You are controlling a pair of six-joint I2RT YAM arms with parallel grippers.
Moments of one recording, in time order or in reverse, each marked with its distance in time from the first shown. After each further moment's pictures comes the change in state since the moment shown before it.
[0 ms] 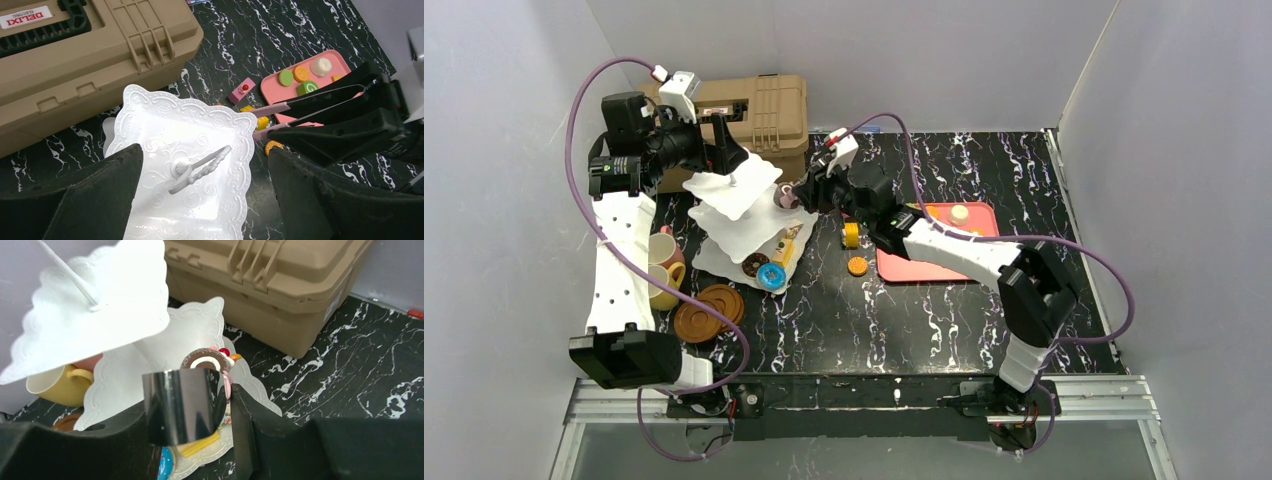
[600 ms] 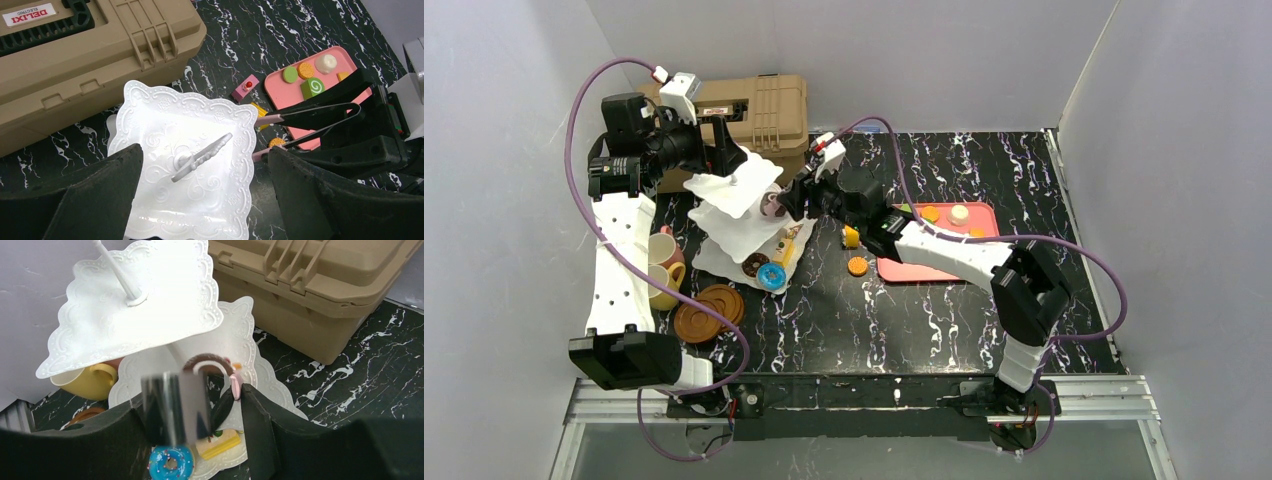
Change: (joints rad) left arm 0.000 -0.005 0.000 -0.014 -0.018 0.022; right arm 0.040 0.047 0.032 0.016 -0.022 0.010
